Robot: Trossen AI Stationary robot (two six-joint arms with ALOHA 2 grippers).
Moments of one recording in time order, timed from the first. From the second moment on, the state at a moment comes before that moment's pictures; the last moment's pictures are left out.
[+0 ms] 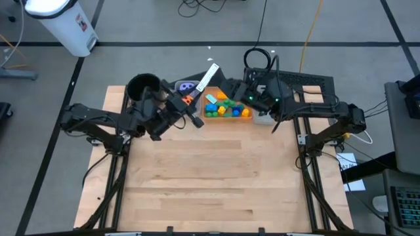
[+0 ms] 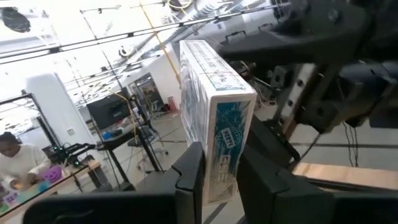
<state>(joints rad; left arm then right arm) -0.15 1.39 1.34 0.33 -0.88 0.57 -0.13 1.45 1.31 0.55 0.21 0.90</state>
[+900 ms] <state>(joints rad) -0.15 1.12 1.34 -0.23 -0.35 -0.15 -0.24 1.41 1.31 0.43 -0.30 0.58</state>
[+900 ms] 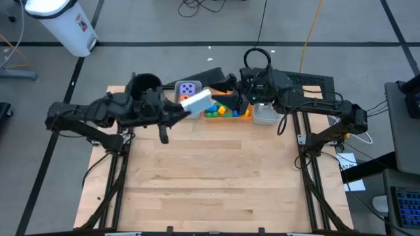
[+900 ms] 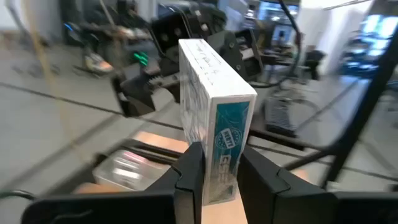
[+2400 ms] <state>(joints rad) -0.01 1.22 1.34 -0.19 0.04 -0.35 -0.12 1.41 1.31 0.34 -0.37 0.51</state>
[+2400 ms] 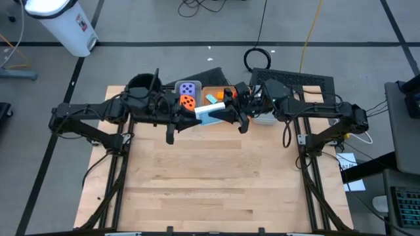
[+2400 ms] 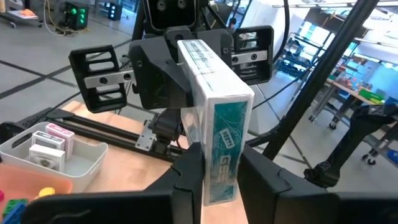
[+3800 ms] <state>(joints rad) 0.26 1.01 1.39 -0.48 0.10 -0.07 -0.18 1.22 1.47 -0.48 0.28 0.62</state>
